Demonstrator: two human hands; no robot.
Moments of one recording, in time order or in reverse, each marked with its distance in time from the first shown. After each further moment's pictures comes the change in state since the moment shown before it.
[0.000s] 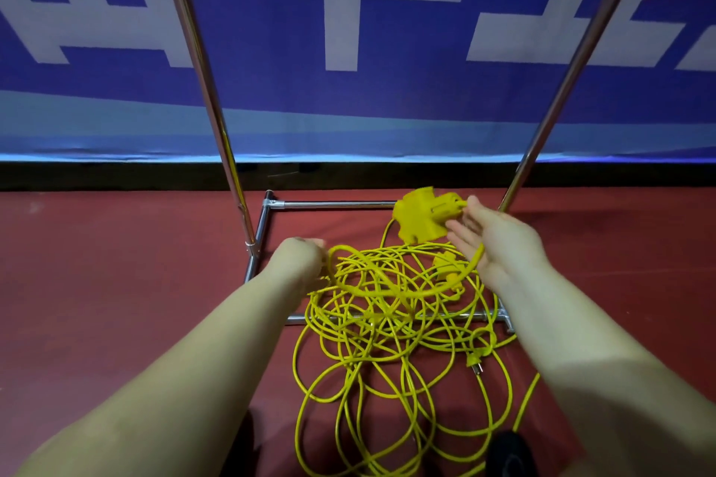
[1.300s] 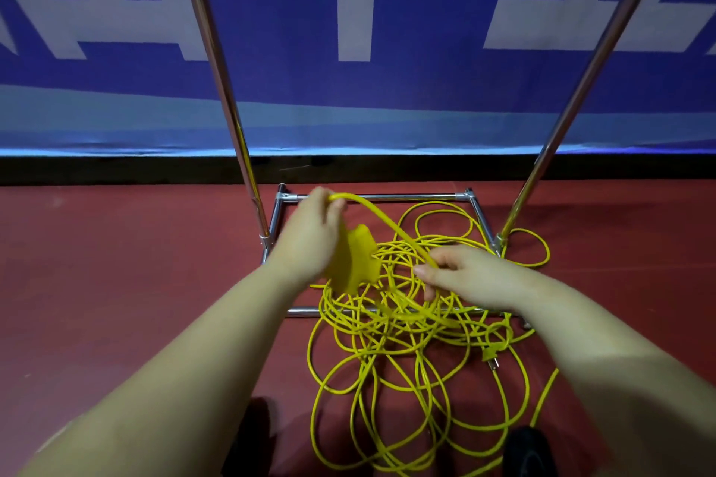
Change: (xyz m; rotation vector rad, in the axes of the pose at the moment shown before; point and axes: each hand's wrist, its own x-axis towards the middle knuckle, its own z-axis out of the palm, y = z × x) left_hand -0.005 0.007 -0.016 0.497 0.094 0.732; right_hand -0.008 0.024 -0.012 -1.396 -0.709 -0.252
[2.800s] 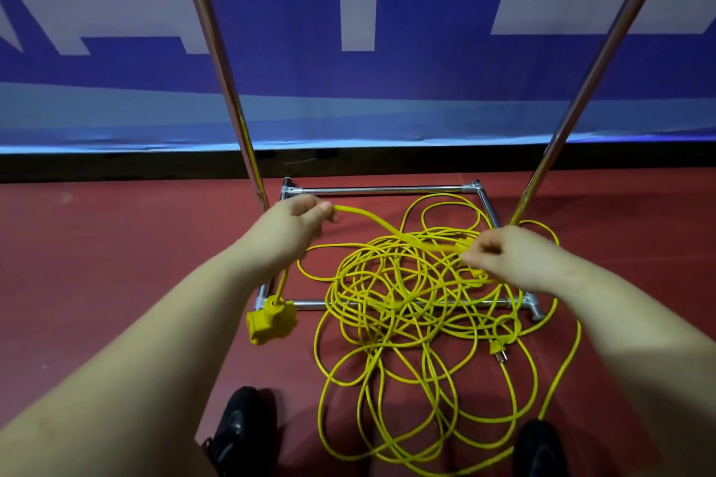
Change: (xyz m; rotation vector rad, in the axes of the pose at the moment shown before) left_hand 0.002 -0.019 -0.028 -0.151 -0.208 -0.169; right_hand 0.003 0.043 -0.020 -0.161 0.182 0.143
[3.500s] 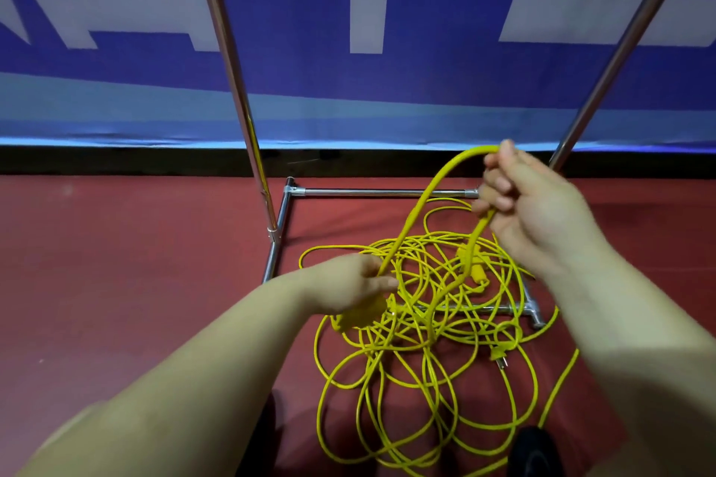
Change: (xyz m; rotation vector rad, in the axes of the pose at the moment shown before) left_hand -0.011 -0.005 0.045 0.288 -0.527 -0.015; right_hand -0.013 -0.082 -0.027 1.475 0.279 -0.199
